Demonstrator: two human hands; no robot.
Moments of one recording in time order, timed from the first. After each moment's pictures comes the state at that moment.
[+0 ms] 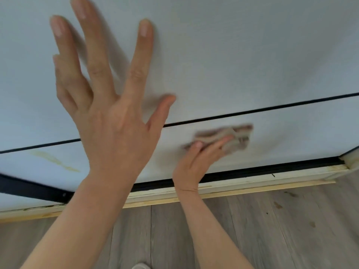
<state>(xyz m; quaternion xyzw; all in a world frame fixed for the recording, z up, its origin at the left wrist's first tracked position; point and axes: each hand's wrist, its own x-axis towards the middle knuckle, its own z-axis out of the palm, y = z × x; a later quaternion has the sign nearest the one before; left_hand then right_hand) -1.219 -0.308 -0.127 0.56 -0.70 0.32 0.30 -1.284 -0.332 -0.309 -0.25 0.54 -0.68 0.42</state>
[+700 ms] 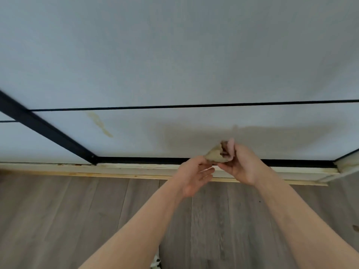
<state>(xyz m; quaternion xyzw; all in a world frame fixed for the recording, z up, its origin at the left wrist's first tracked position) -1.259 -0.230 -0.262 0.58 -0.13 -0.74 0.31 -1.412 -0.264 -0.252 -0.15 0.57 -0.35 0.73</state>
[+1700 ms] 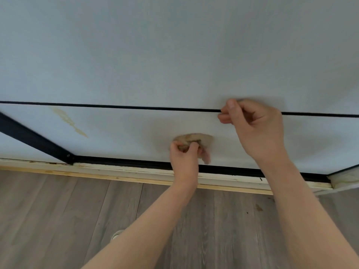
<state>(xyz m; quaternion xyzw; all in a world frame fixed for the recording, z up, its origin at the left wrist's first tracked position) -1.314 -0.287 -0.289 0.62 -0.18 -0.47 0.60 -1.444 -0.314 -0.197 -0.62 0.51 -0.52 0.29</state>
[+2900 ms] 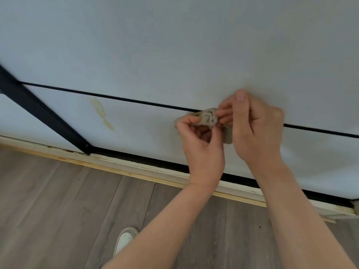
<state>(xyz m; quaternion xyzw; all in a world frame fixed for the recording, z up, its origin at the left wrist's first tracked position) -1.281 -0.281 -0.225 0.50 -0.30 -0.38 0.71 -1.354 -0.320 -0.184 -0.69 0.45 -0.54 0.18</state>
